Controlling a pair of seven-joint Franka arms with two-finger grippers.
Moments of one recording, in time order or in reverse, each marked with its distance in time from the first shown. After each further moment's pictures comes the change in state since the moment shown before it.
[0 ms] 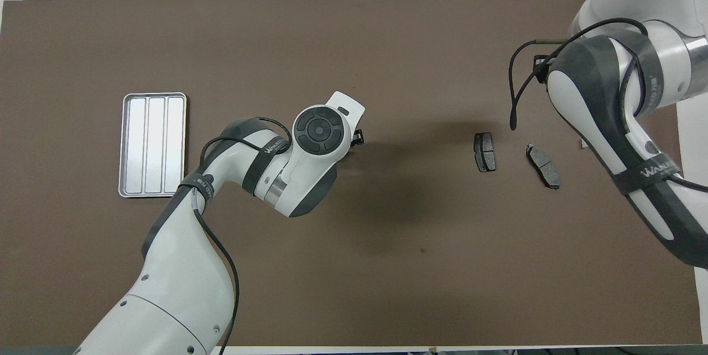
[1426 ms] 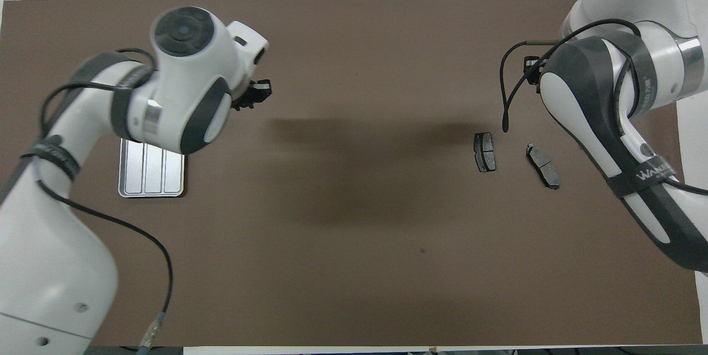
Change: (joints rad) left arm 0.298 -0.099 0.022 0.188 -0.036 -0.365 0.397; right arm 0.011 0.000 0.023 0.000 0.031 -0.004 0.020
